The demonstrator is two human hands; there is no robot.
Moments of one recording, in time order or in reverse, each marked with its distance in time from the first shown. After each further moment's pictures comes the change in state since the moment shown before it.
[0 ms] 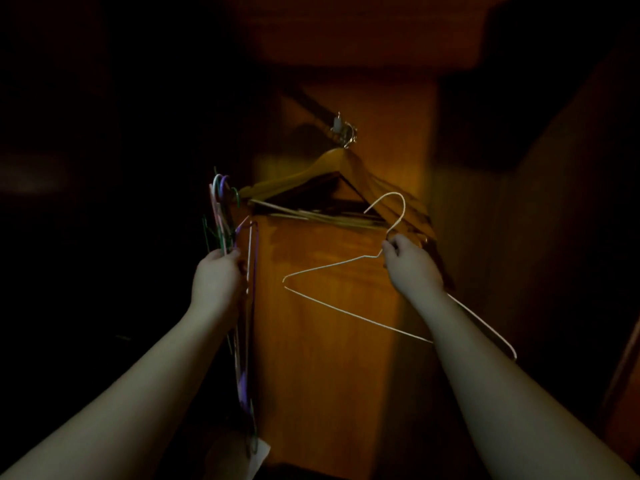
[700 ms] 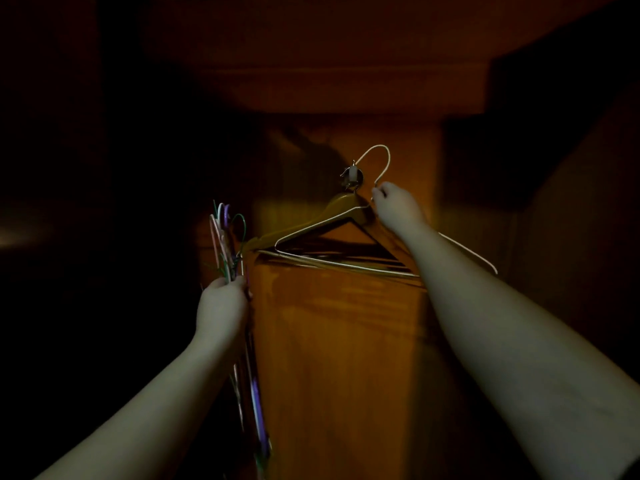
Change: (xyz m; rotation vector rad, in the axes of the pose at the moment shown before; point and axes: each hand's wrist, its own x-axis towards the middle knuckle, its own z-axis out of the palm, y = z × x) left_hand 0.084 0.012 0.006 0.049 -0.048 0.015; right_hand 0.174 -0.085 -0.014 -0.002 0.178 -0.079
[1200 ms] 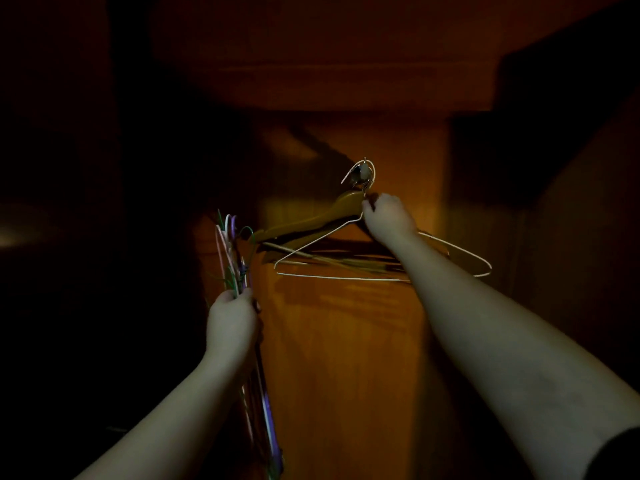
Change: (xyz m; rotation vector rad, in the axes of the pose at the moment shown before) left_hand -0.008 -0.018 -0.012 -0.034 -0.016 -0.010; right_hand -0.001 -0.004 0.043 -0.220 0.024 -0.050
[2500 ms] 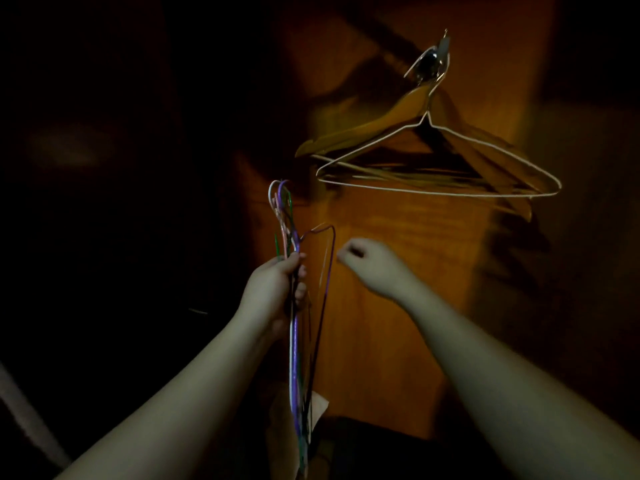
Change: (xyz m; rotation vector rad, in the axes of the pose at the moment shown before) left_hand -0.035 -0.050 -0.063 -0.176 -0.255 -0.301; right_hand -0.218 -0.064 0.076 0.525 -0.592 -0.093
